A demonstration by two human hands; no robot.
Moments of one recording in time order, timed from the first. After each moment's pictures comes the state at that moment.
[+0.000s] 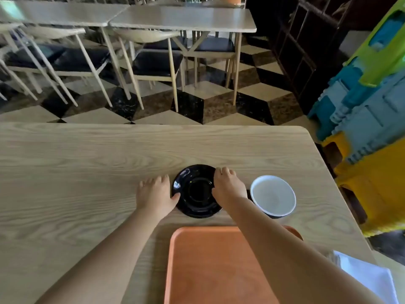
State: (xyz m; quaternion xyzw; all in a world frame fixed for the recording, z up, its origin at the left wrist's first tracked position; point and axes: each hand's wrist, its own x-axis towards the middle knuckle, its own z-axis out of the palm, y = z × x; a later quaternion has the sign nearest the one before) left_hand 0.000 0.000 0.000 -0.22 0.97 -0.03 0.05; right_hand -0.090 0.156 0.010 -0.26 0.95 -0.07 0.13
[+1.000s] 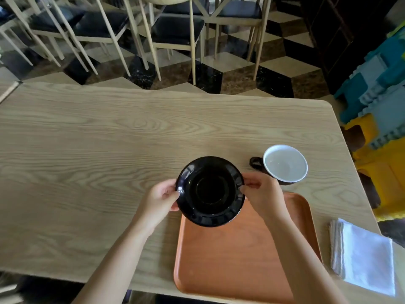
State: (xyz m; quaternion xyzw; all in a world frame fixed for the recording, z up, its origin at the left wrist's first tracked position) left_hand 0.117 0.047 0.035 -0.34 0.68 0.64 -0.01; right_hand -0.007 0.232 0.028 -0.09 0.86 -0.46 0.18
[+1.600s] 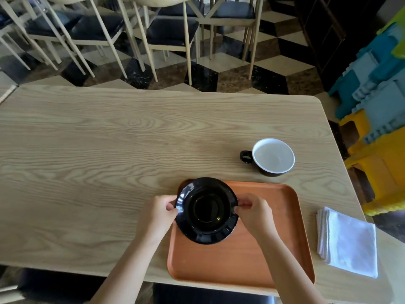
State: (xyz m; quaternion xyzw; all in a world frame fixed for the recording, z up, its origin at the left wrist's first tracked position) left_hand 0.139 0.071 0.000 -0.37 0.84 0.39 0.03; right_hand 0.034 0.267 -0.002 -0.04 0.87 -0.43 0.22
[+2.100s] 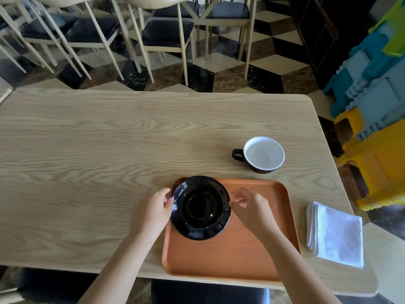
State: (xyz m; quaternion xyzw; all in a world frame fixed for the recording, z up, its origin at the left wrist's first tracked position) left_hand 0.135 0.078 0.016 -0.32 0.92 0.23 0.02; right_hand 0.030 0.285 0.016 -0.14 0.90 -0.36 0.21
